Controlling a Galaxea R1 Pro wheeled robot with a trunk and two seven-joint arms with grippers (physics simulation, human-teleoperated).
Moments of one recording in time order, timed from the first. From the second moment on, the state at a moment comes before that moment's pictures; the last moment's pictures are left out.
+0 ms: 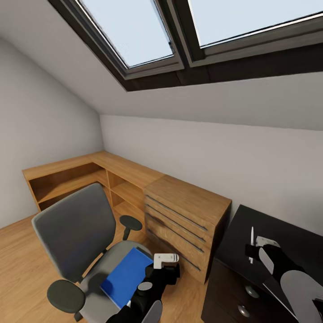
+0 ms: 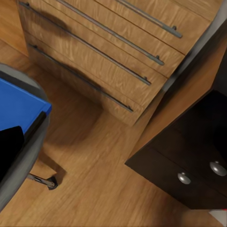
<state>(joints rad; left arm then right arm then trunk) -0.28 -0.16 -0.67 -1.21 0.53 0.39 0.53 -0.76 -0.25 -0.25 -0.32 -0.08 0.37 -0.03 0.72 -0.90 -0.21</state>
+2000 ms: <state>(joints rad) -0.28 -0.16 -0.66 -1.17 0.53 0.39 0.53 -0.76 -0.25 -0.25 -0.32 -0.07 0.36 -0.03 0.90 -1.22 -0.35</state>
